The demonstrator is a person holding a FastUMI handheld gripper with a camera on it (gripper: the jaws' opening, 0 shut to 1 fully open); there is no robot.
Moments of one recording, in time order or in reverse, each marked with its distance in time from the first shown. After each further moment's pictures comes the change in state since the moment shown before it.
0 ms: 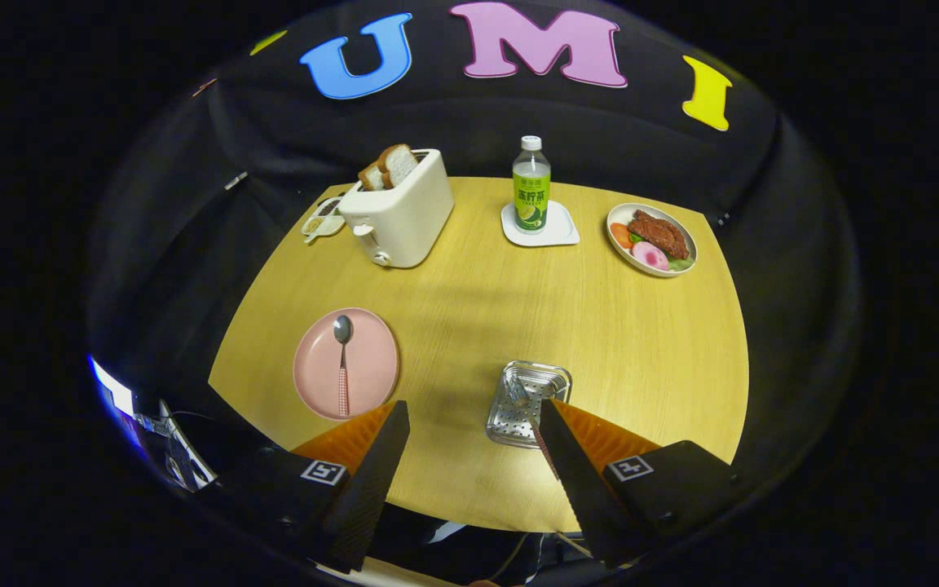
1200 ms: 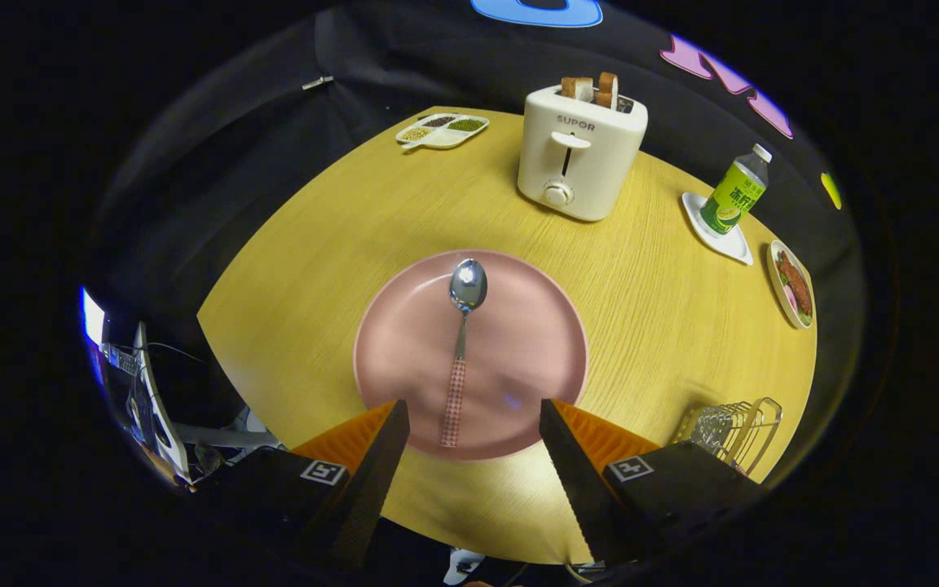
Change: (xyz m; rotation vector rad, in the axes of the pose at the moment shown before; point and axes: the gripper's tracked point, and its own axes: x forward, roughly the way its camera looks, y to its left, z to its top) arm 0.159 0.189 -0.062 -0.262 0.170 0.069
